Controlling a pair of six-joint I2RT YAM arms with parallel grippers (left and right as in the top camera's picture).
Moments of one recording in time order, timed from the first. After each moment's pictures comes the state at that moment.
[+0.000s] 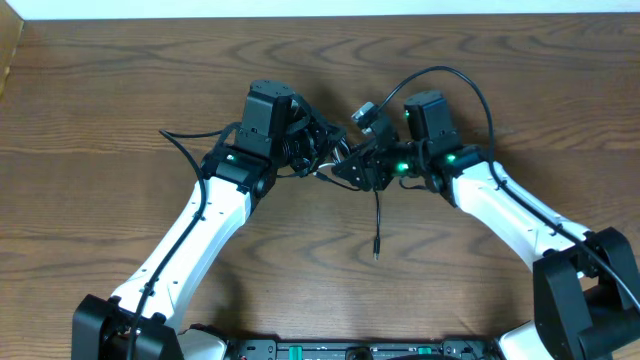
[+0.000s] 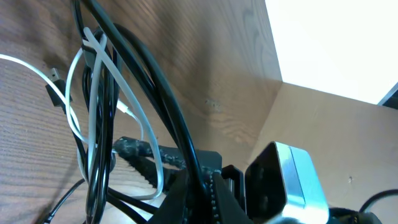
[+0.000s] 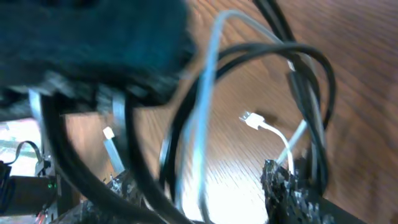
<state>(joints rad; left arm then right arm) -0.38 1.47 1.09 -0.31 0.46 -1.31 0.43 1.68 1.03 -0.15 -0.76 0.03</state>
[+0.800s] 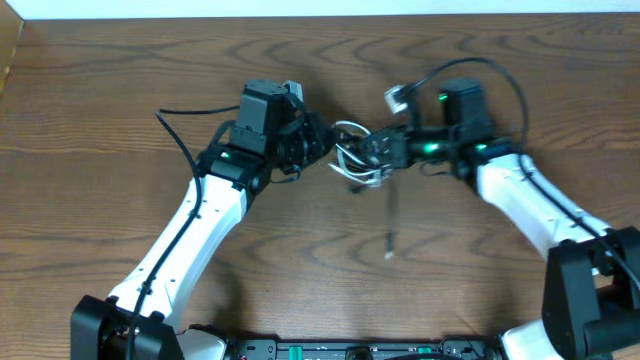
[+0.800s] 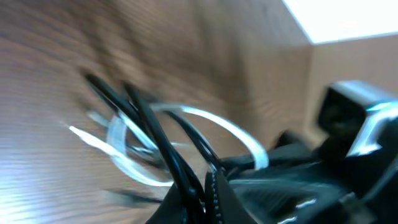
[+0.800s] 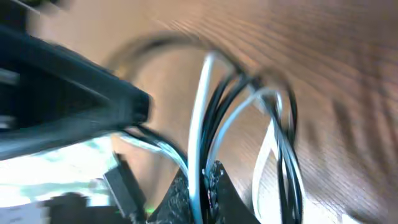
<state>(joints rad) -0.34 1.47 1.09 -0.39 0.47 -0.87 0.25 1.68 1.03 -0.08 -0.99 0.32</state>
